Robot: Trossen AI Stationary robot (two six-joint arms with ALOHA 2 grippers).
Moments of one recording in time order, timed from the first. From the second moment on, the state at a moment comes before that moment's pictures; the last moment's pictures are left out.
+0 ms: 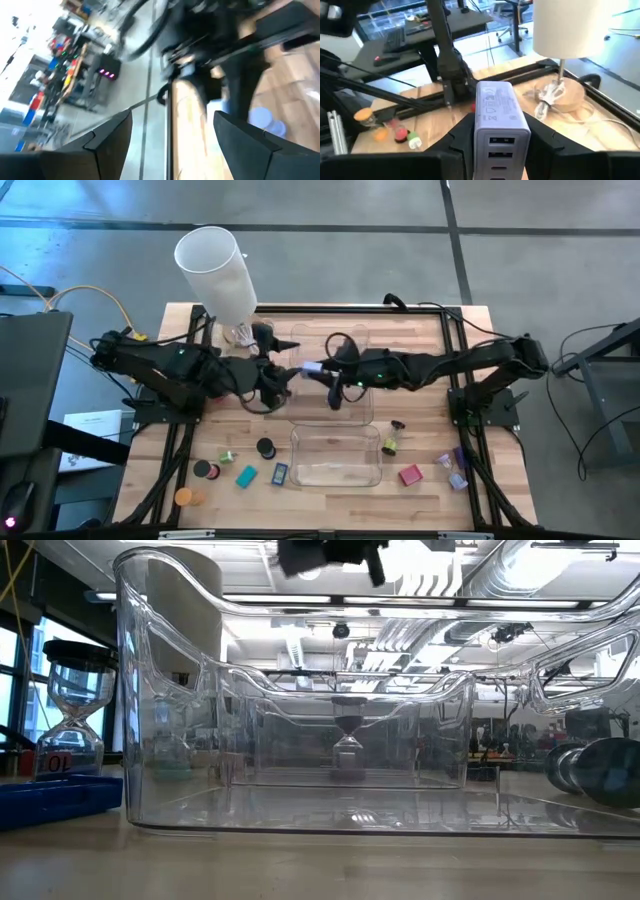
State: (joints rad) left arm -0.29 1.36 1.63 -0.76 -0.80 0.48; right arm 0.08 1.52 1.17 0.12 0.27 0.28
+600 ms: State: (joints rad) left arm -0.28 1.18 1.62 -1.14 -0.38 -0.16; right arm 0.45 1.50 1.22 -0.16 0.20 0.34
